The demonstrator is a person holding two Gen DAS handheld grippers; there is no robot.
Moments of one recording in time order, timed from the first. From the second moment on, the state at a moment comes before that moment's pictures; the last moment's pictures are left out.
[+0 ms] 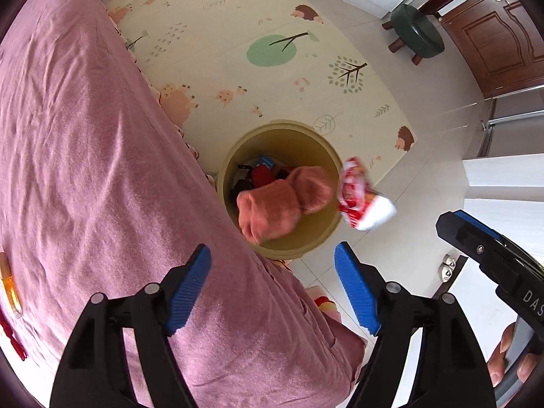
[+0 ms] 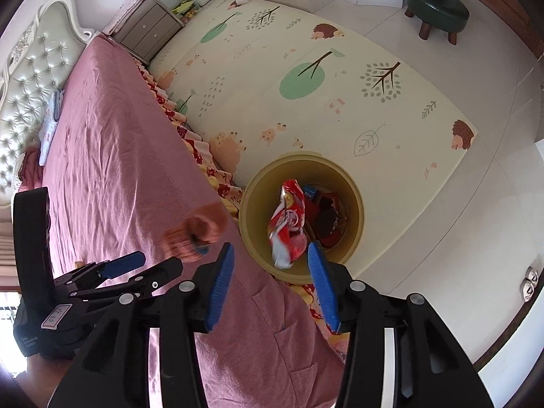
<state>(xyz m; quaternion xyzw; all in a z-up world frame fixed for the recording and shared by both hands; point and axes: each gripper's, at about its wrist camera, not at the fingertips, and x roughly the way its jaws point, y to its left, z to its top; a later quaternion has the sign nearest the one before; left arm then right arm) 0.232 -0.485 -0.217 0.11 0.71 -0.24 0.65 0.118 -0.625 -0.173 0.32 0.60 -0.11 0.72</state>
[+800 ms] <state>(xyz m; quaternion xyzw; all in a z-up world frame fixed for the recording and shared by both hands) 0.230 -0.377 -0.175 0.05 0.70 -0.20 0.68 0.147 -0.545 -0.133 0.26 0.61 -0.05 0.75</state>
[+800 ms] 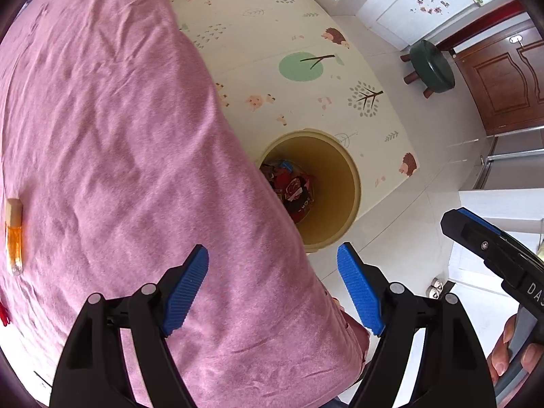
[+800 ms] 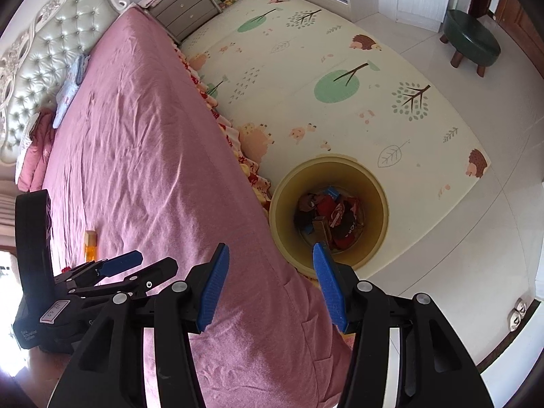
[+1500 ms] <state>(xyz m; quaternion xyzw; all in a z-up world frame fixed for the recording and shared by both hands) 0.174 -0.103 -0.142 -0.06 0.67 -0.04 0.74 0.170 -0.275 -0.107 0.16 0.64 0.13 0.74</state>
